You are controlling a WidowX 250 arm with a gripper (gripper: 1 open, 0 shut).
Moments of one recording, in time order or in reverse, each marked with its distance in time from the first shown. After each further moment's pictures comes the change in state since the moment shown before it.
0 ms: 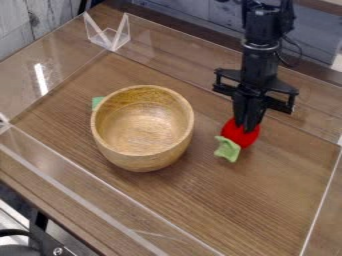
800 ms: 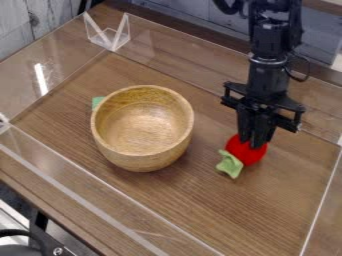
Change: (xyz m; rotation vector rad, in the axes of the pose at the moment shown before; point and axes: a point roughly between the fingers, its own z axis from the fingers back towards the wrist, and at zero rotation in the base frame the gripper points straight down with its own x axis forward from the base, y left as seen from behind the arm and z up) arm -0.012 -0.009 -0.012 -0.034 0.042 -0.137
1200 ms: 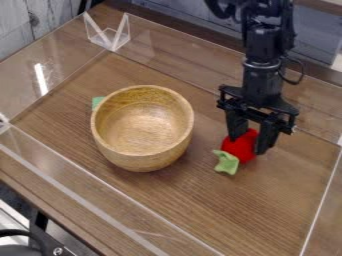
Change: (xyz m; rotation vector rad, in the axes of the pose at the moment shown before) arm 0.005 0.003 -0.008 -0.009 -0.045 0.026
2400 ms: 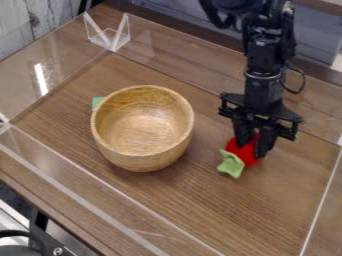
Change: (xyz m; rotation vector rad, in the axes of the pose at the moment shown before) arm -0.002 -0.007 -0.020 0.008 -0.024 0.049
